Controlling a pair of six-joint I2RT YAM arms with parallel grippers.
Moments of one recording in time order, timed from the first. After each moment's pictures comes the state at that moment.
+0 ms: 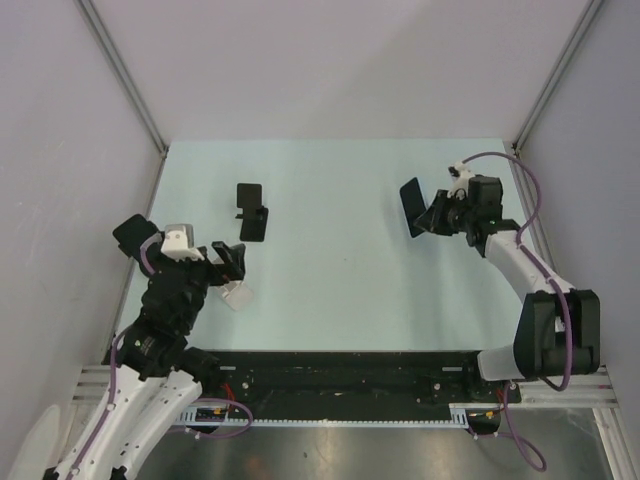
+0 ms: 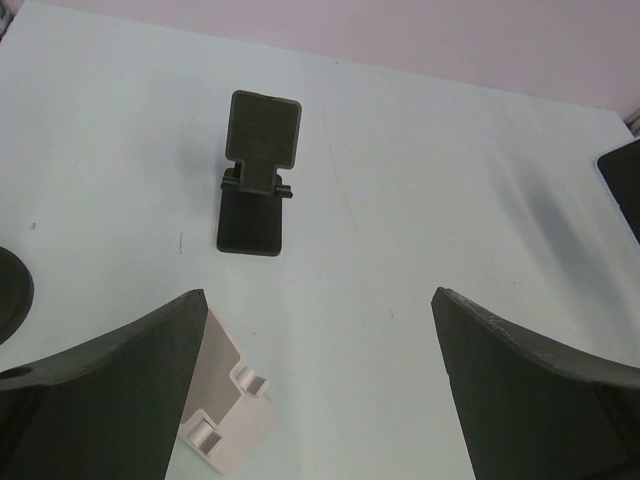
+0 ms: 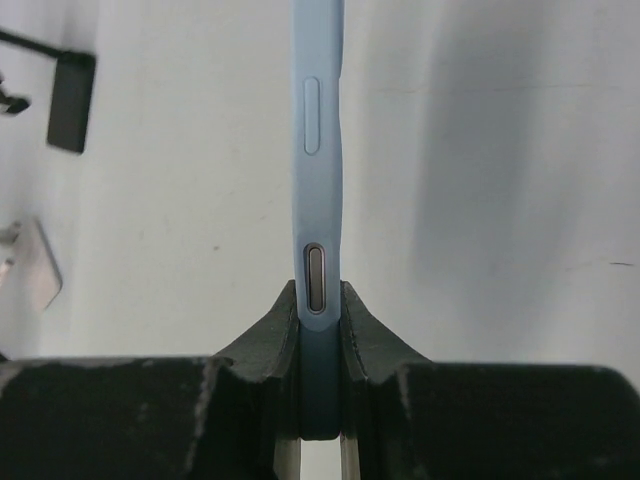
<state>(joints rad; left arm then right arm) -0.44 0.39 0.63 -0.39 -0.30 -0.32 0.11 1.36 0.90 -0.16 -0.45 0.29</state>
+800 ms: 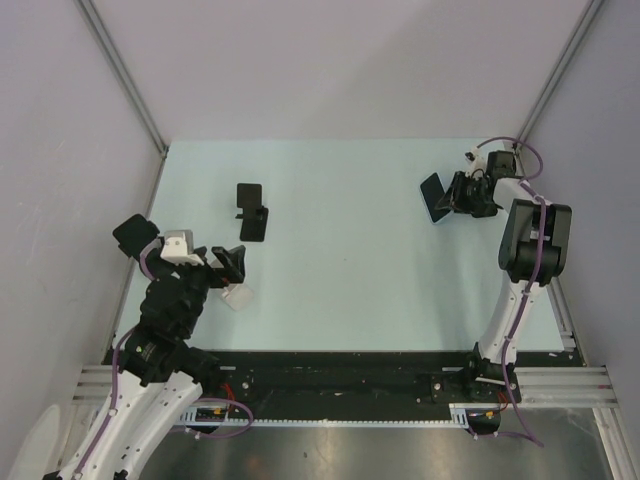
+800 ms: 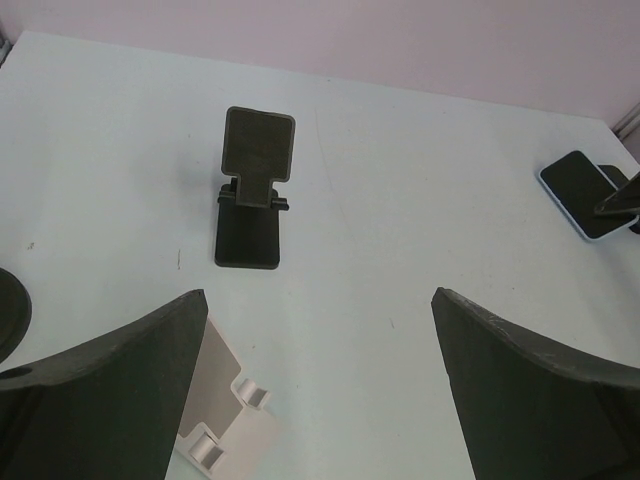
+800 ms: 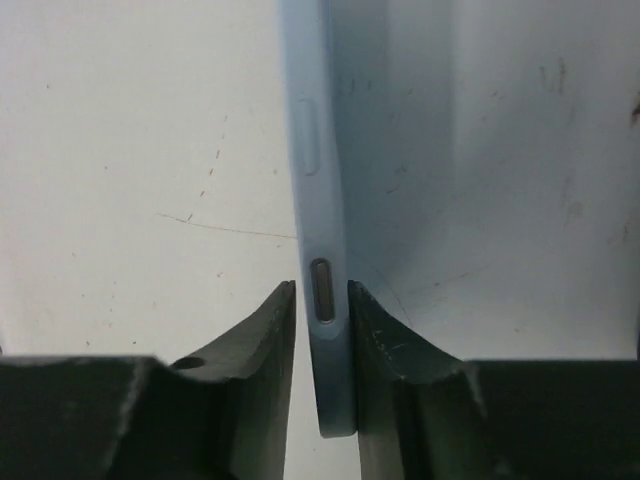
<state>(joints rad) -0.44 0.32 0.55 -0.33 -0.28 -0.28 -0.17 2.11 1.53 -0.40 -0.59 0.11</state>
